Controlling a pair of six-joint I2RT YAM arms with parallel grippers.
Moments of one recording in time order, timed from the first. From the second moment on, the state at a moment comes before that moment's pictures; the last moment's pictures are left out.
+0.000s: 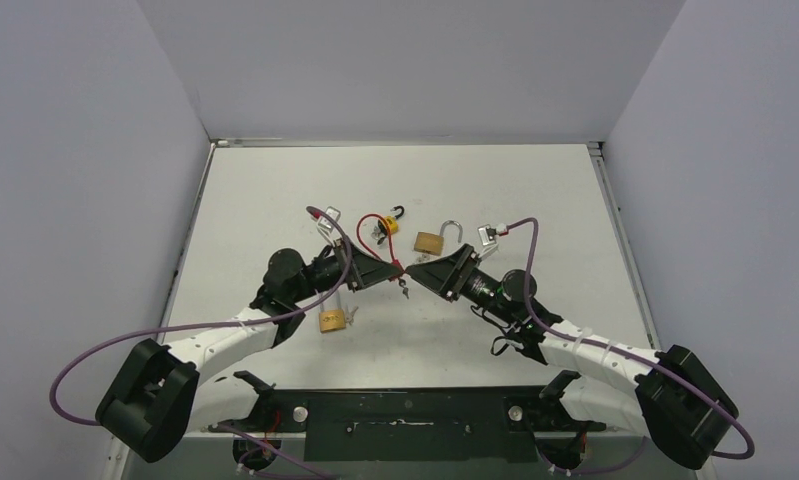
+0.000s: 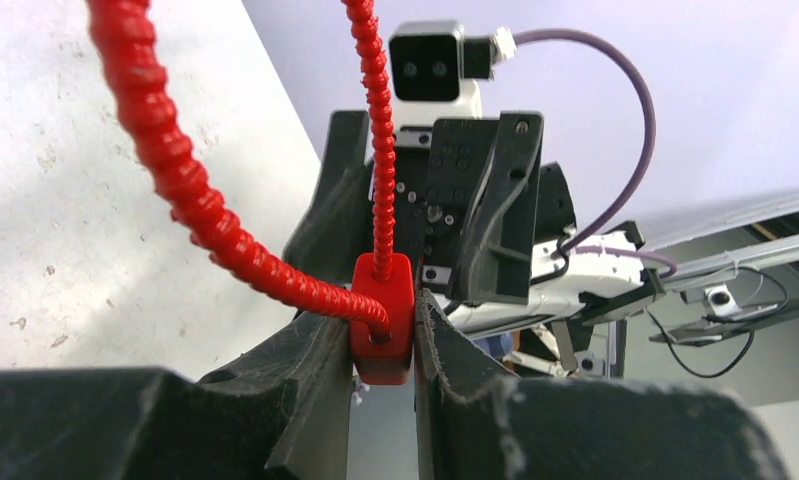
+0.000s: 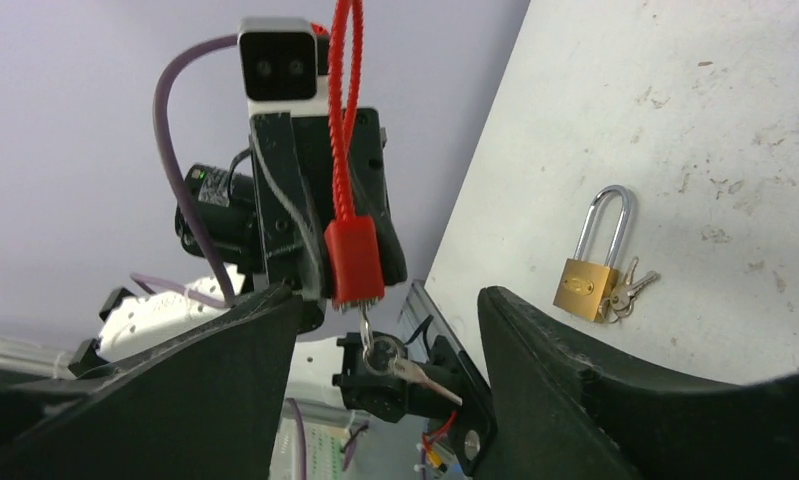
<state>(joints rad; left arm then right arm) -0.56 1.17 0.43 0.82 0.63 -1.23 0.71 1.10 0.35 0.79 -0.27 1.21</state>
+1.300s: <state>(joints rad) -0.58 1.12 0.43 0.85 0.46 -1.29 0.74 1.17 0.41 0.90 -0.30 1.27</state>
